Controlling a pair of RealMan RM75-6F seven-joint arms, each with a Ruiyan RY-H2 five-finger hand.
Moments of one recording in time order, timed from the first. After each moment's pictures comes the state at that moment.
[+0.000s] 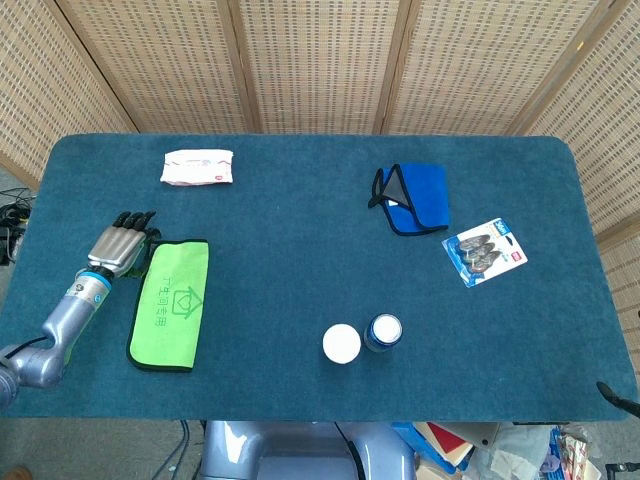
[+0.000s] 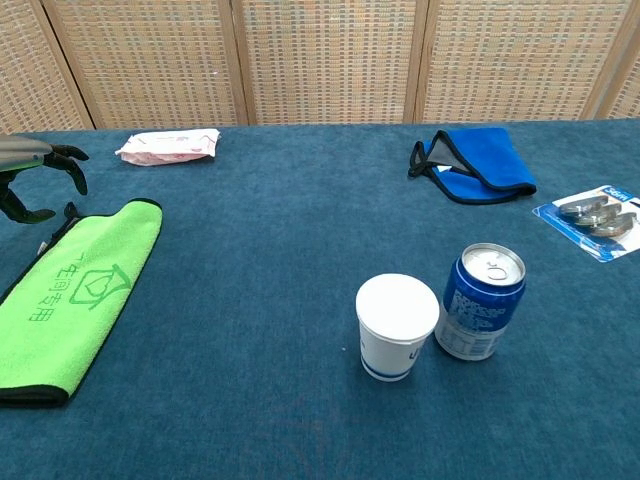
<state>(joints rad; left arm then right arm) -0.73 -1.41 -0.10 -1.03 1.16 0.66 0.08 -0.09 -1.00 0.10 -1.74 -1.36 1.57 -0.04</state>
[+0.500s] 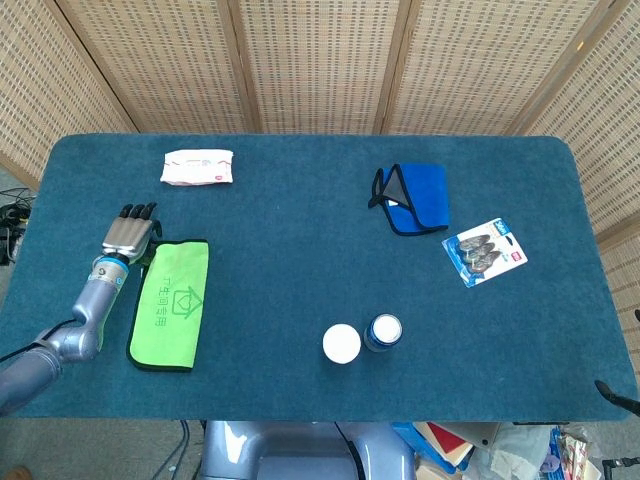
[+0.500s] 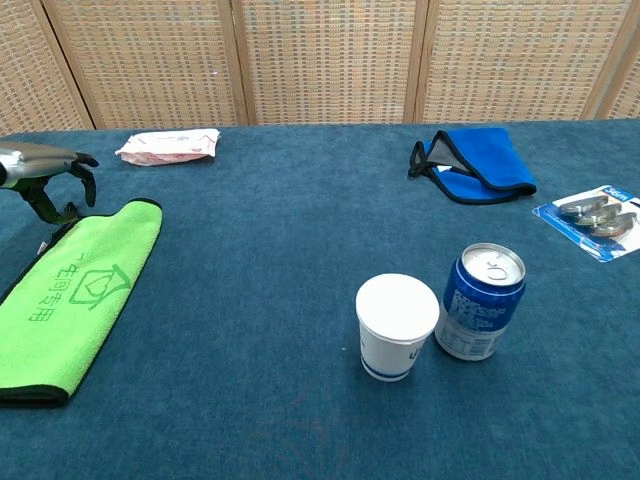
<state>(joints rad) -0.82 -1.59 -0.15 -0.80 0.94 0.55 0.26 -0.07 -1.01 0.11 -1.73 -1.33 1.54 -0.06</state>
